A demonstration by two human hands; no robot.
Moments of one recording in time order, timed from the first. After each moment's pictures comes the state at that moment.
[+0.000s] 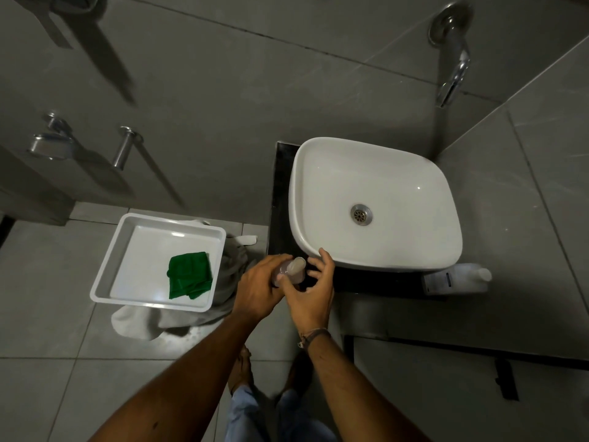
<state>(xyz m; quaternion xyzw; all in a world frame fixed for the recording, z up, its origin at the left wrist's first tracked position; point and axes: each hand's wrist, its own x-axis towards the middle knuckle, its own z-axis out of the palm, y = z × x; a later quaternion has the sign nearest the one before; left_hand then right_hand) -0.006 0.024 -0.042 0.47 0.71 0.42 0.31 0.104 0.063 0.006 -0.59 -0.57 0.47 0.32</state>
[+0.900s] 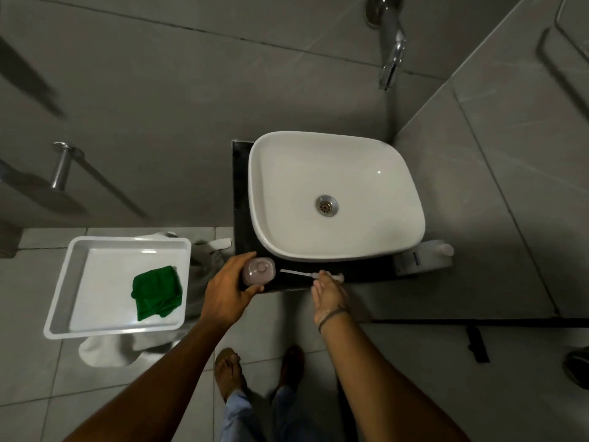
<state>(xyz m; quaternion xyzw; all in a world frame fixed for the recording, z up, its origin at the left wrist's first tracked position) -0.011 0.035 -0.061 0.47 0.73 0.38 0.31 0.172 0.134 -0.022 -0.69 -0.06 0.60 0.40</state>
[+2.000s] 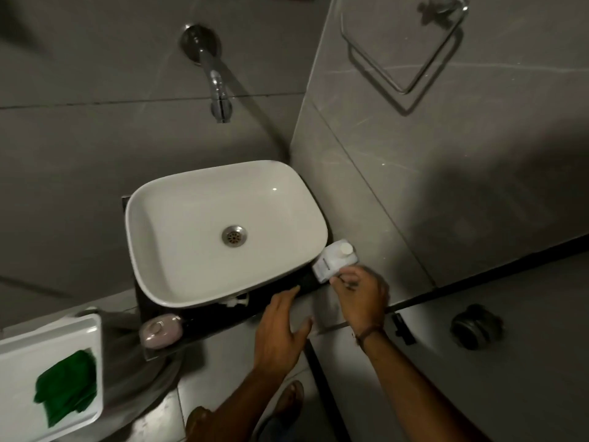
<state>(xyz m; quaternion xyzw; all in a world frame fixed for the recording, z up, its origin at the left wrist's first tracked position) 0.234 0.112 0.021 0.56 0.64 0.37 0.37 0.389 0.193 0.076 -0.76 -0.53 0.25 0.30</state>
